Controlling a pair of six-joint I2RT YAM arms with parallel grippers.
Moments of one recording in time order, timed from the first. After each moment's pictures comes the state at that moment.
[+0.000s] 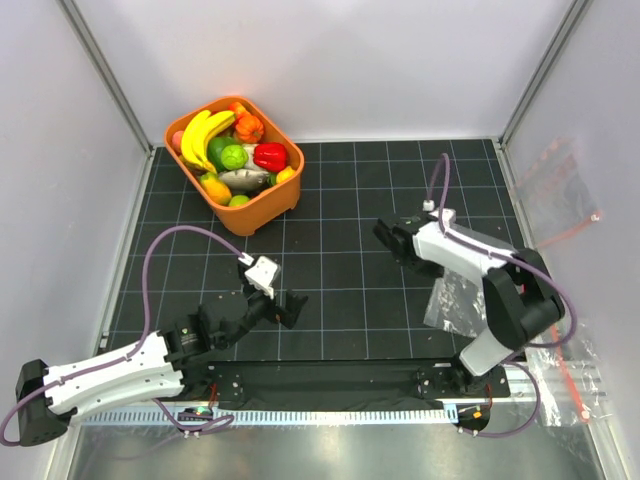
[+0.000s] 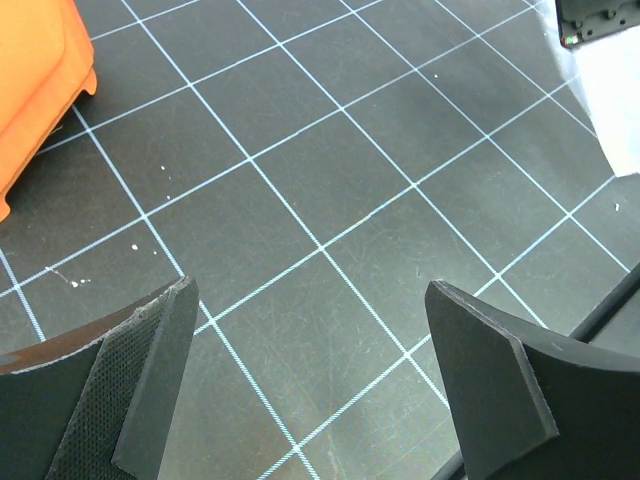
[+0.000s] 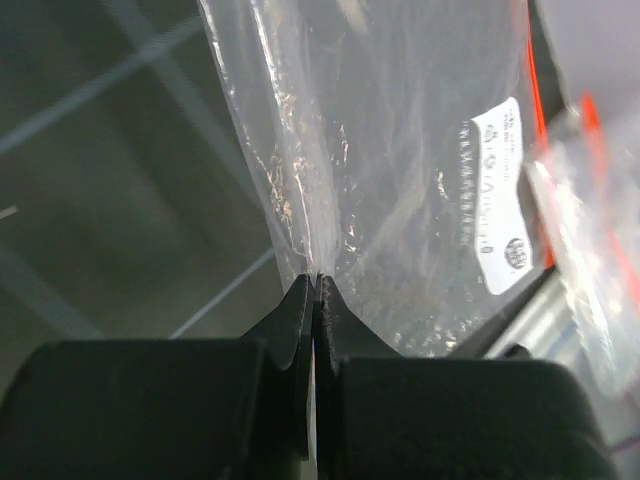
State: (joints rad) left arm -1.12 0.62 0.40 -0.04 -0.43 -0.21; right arm 0.49 1.63 1.03 -1.12 0.82 1.06
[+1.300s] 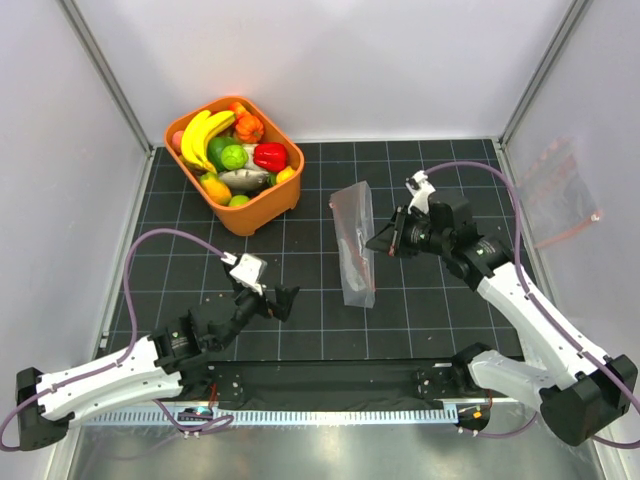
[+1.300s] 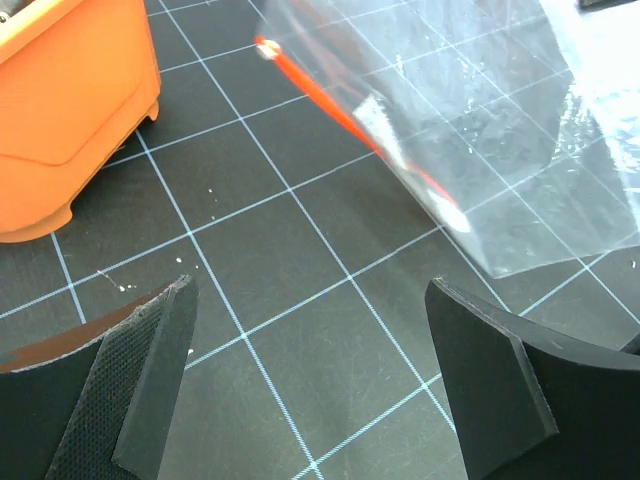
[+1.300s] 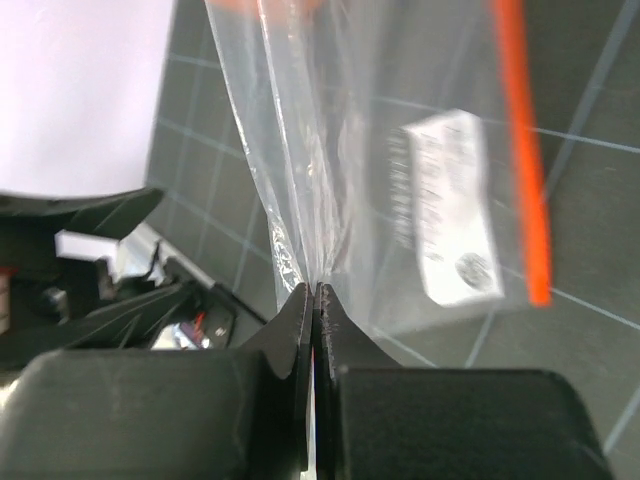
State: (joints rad) left arm -1.12 0.54 0.40 -0.05 -0.54 -0.21; right arm 0.46 1.04 0.96 -0.47 -0.35 0.62
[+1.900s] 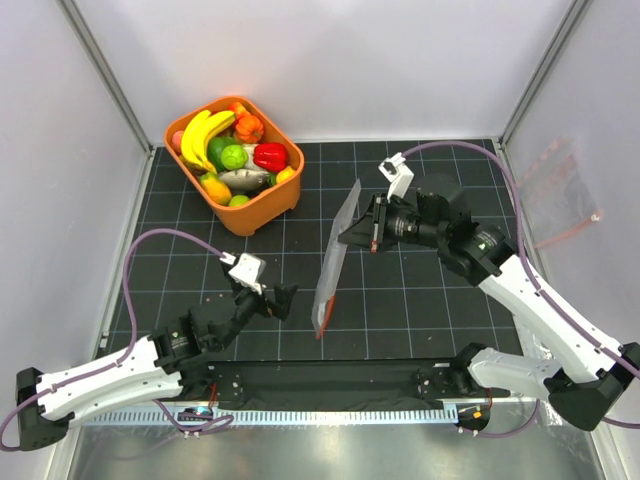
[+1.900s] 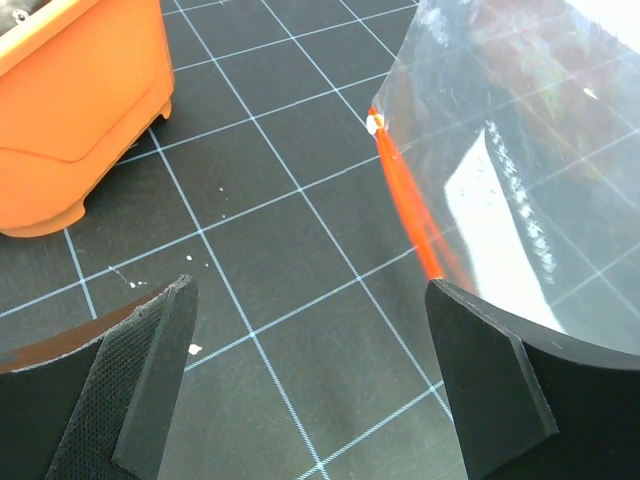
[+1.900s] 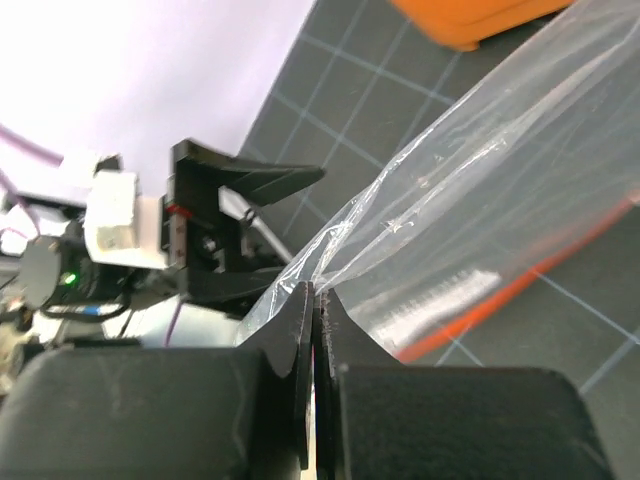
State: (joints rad) left arm -1.12 0.54 0.40 -0.05 -0.57 -0.21; right arm 0.67 1.10 1.22 -0.49 -0.40 0.63
